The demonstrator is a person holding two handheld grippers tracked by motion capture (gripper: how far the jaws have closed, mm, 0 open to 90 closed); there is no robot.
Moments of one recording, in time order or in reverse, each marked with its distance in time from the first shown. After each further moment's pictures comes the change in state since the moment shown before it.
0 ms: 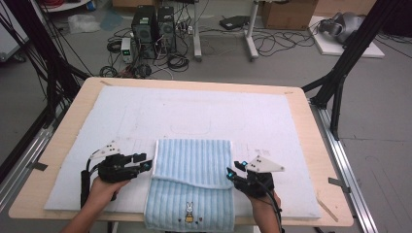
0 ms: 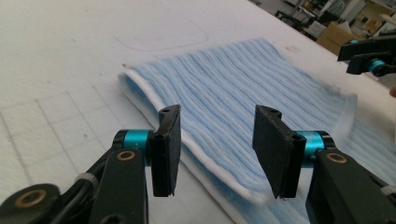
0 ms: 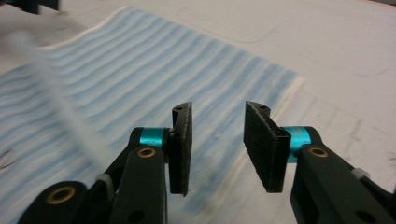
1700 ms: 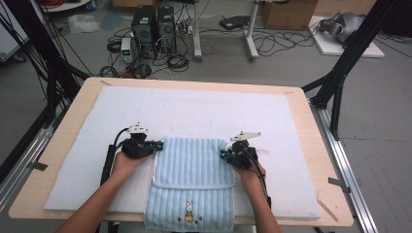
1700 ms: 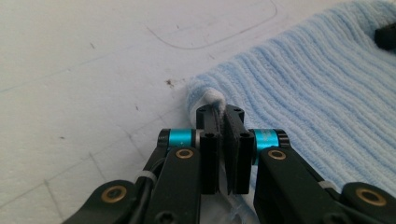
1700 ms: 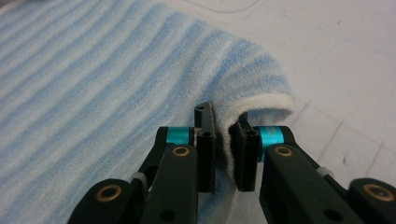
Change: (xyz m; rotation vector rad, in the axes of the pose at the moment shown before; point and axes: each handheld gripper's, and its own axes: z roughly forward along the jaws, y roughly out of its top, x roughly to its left) left arm 0.028 0.027 0.079 0.192 0.127 0.059; right arm -0.039 0.026 0.086 0.209 0.060 0.049
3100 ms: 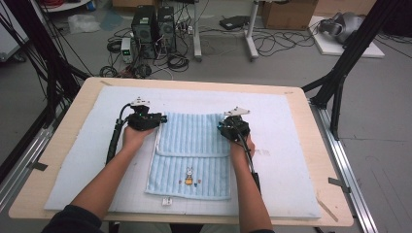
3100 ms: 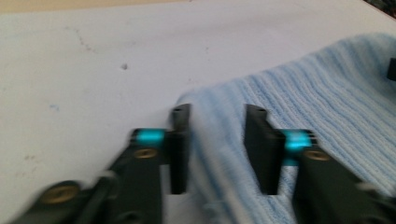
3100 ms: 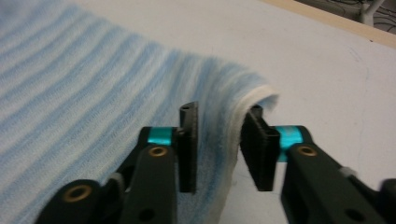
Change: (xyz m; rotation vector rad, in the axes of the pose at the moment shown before) left arm 0.048 0.058 0.036 -0.083 0.105 -0.089; right arm -0.033 0.060 0.044 -0.119 -0.256 0.000
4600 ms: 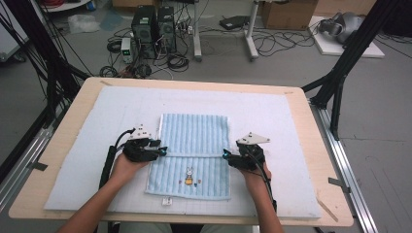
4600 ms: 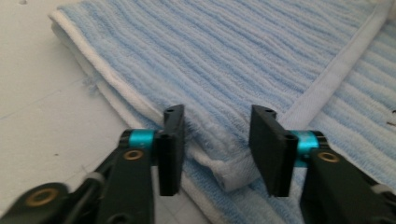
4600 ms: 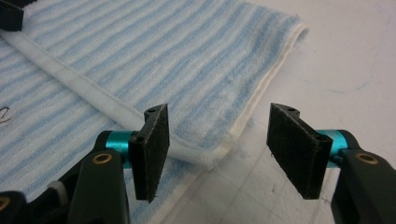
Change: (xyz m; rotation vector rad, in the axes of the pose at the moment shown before) left arm -0.051 -0.062 -0.051 0.081 -0.104 0.257; right arm 0.012 -0.061 -0.077 -0.020 0.135 -0.030
